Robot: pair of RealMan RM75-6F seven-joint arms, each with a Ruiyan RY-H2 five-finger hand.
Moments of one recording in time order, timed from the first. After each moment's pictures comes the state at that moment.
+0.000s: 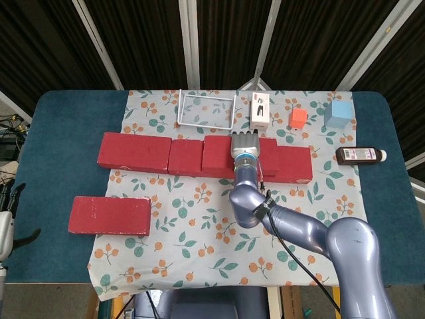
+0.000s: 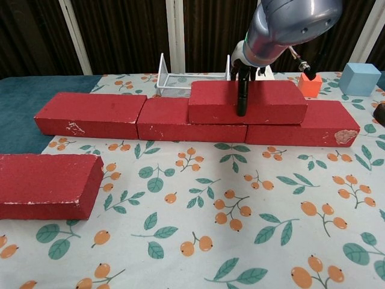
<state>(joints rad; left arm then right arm) -0.05 -1.16 -0.09 -1.75 1.35 1.53 0.29 1.39 -1.69 0.52 -1.08 0.39 0.96 -1.41</state>
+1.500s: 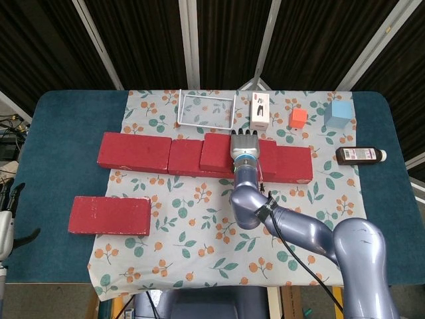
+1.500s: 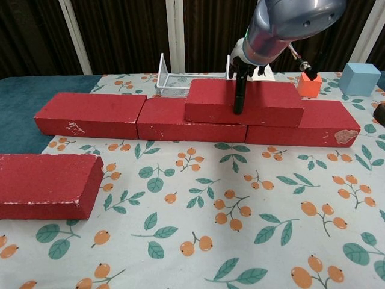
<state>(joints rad) -0.06 -1.17 -0.10 -1.73 1.35 1.54 0.29 1.36 -1.69 0.58 -1.13 0.37 0.98 -1.39</state>
